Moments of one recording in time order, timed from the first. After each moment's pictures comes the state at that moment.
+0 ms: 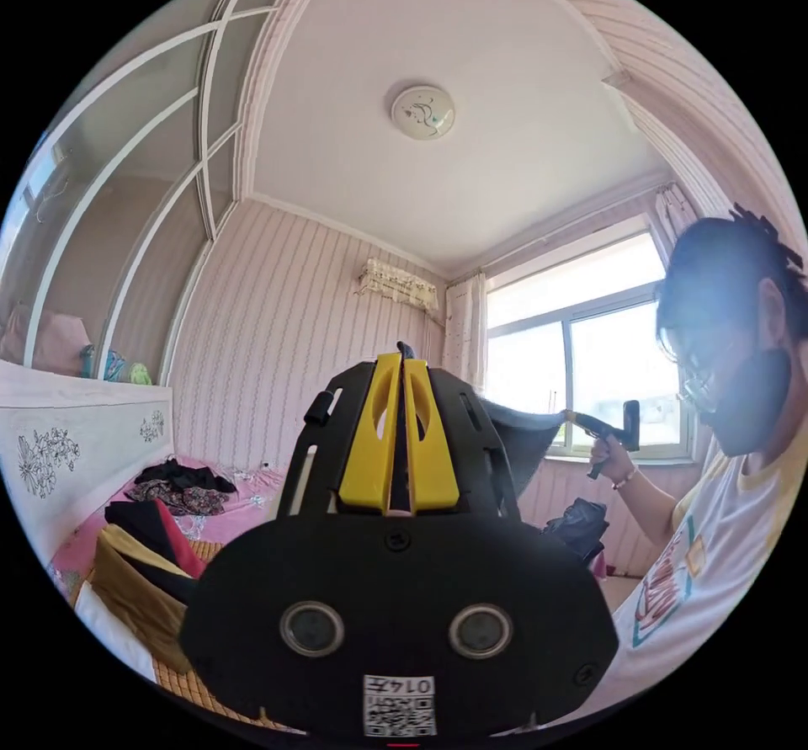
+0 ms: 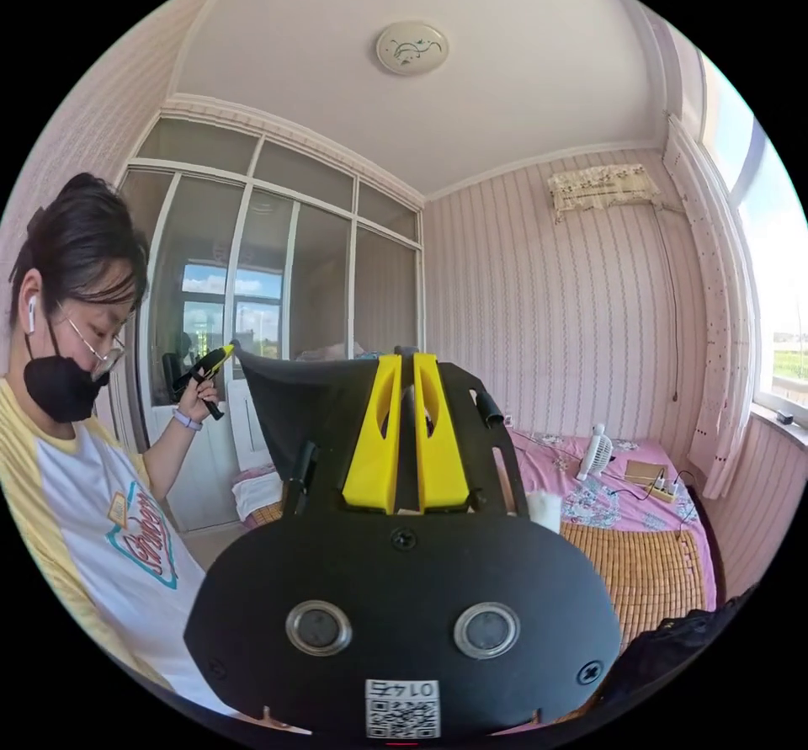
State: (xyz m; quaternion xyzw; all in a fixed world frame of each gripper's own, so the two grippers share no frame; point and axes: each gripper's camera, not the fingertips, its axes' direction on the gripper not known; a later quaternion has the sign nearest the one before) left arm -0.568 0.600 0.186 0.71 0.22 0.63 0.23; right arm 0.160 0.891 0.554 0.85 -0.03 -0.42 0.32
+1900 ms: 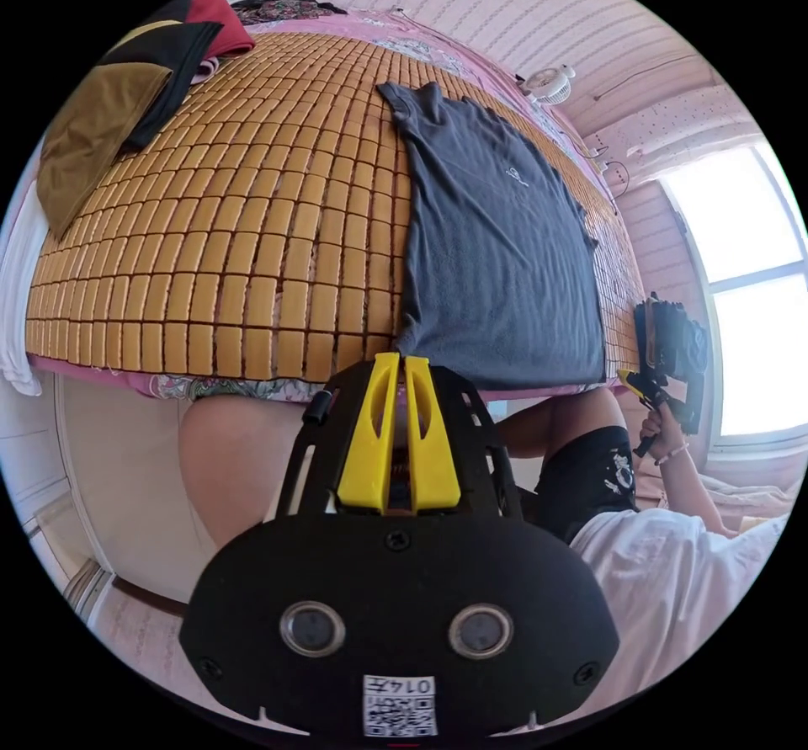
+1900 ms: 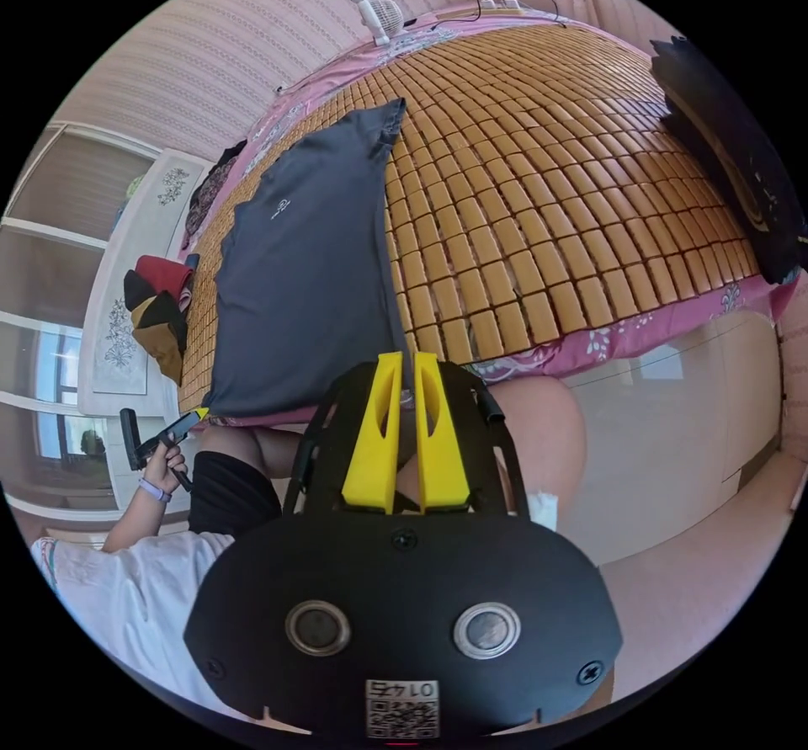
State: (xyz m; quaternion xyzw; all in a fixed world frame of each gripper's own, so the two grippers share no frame) left arm -0.331 0.110 0.359 0.37 -0.08 0.42 0.82; right arm 0.270 0.352 0.552 0.54 -0.13 -0.04 0.83
